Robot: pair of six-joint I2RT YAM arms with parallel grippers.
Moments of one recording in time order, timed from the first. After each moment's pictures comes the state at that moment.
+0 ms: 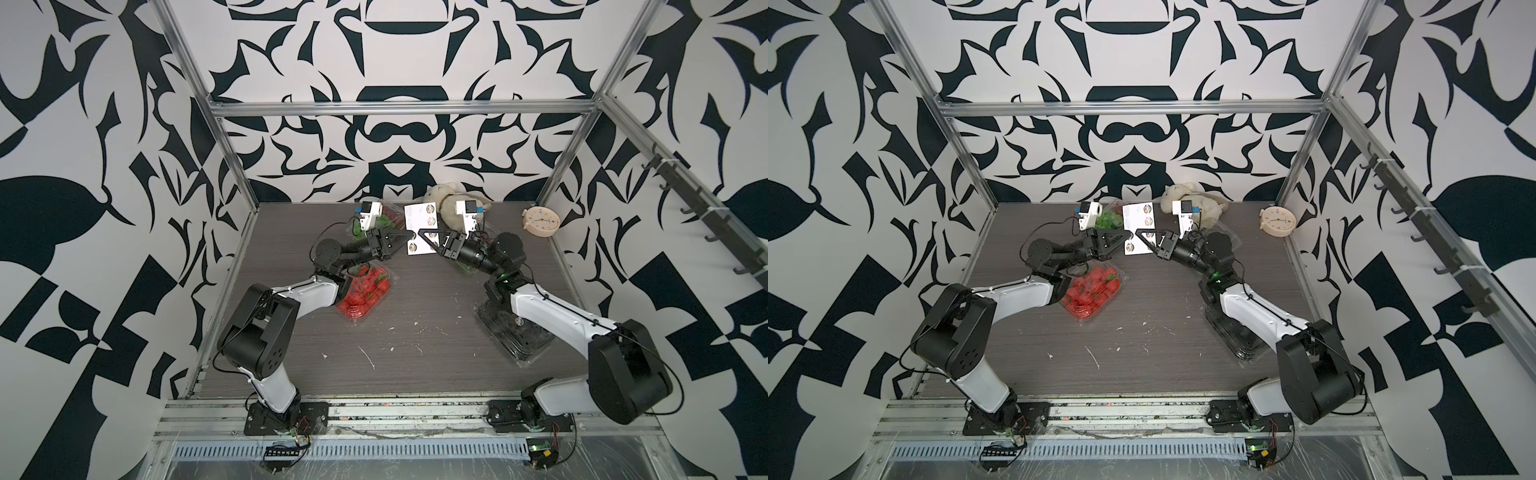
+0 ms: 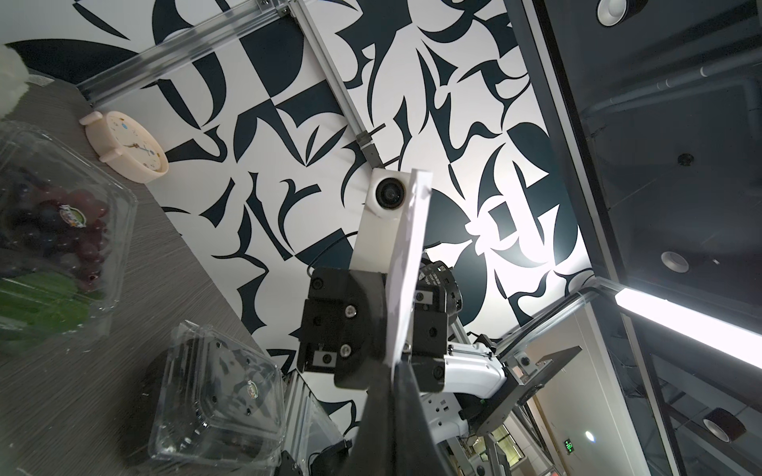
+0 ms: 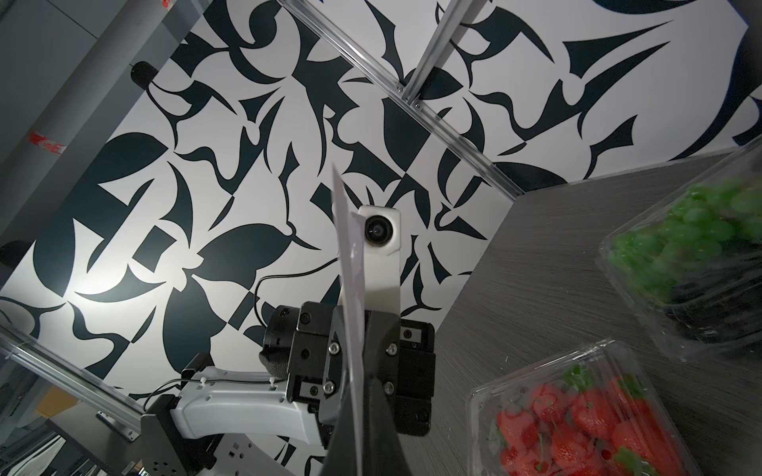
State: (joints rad) left arm -0.49 1.69 0.90 1.33 0.88 -1.54; right arm 0.42 1.40 0.83 0.81 -0.74 1.09
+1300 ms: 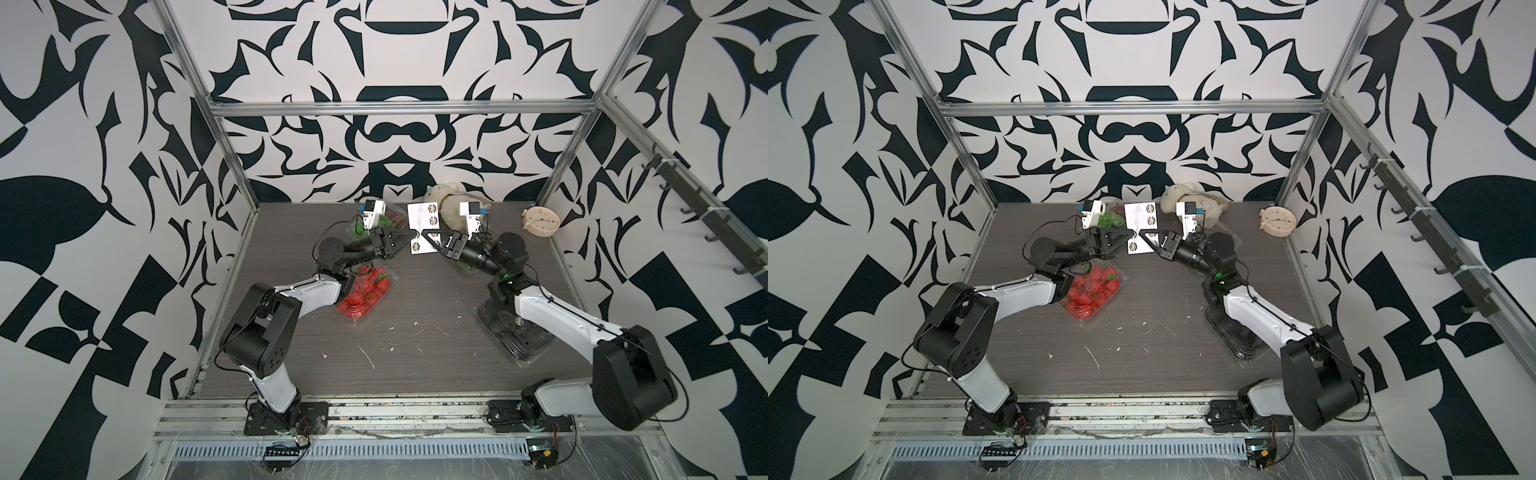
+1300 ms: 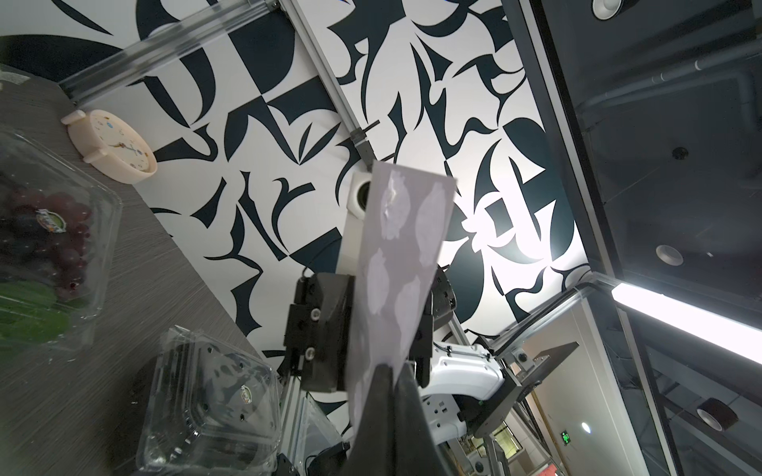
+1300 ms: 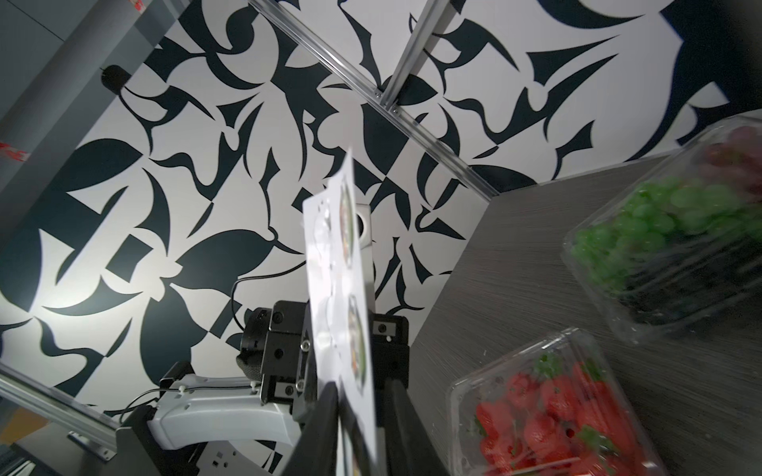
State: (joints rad) left arm -0.49 1.71 0.92 1.33 0.88 -1.54; right arm 0.38 1.31 0.81 0.66 -0.70 1.03
